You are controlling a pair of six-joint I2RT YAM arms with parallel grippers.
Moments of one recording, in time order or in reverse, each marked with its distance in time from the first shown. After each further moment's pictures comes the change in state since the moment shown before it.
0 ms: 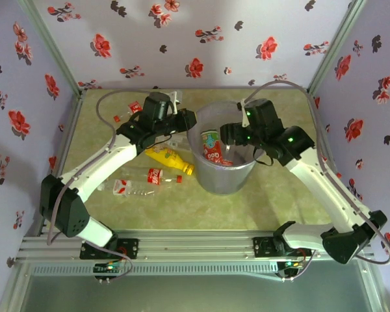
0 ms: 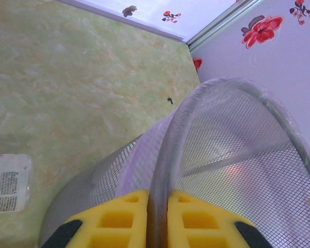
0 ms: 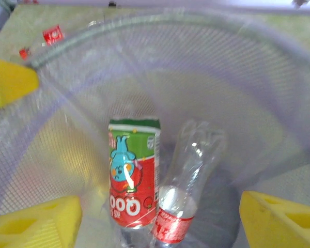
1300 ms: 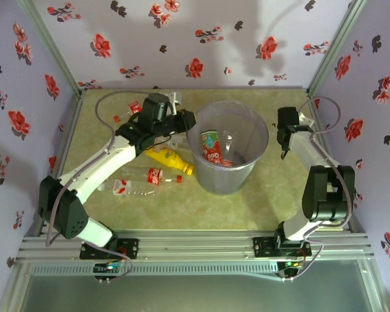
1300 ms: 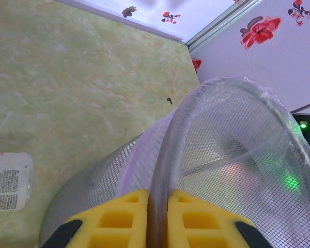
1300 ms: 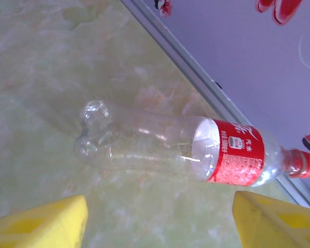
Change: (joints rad) left arm 0.000 -0.015 -0.018 0.008 0.000 -0.003; right arm -0.602 0.351 -0.346 0.311 0.487 0.166
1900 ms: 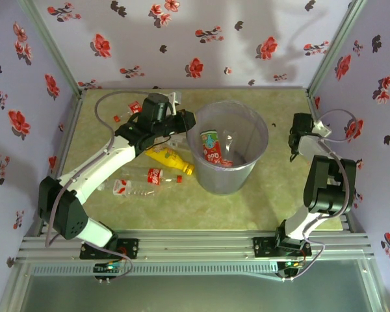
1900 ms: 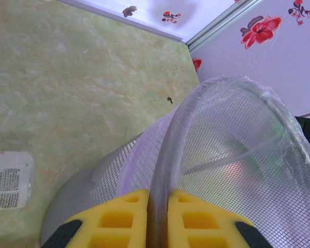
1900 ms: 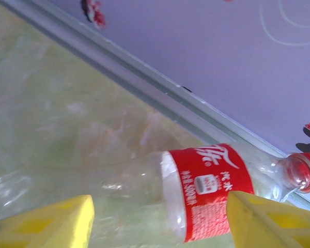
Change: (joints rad) left arm 0.000 -0.005 -0.003 -0.003 0.000 0.000; right arm -0.175 0.068 -0.088 0.212 0.010 0.098
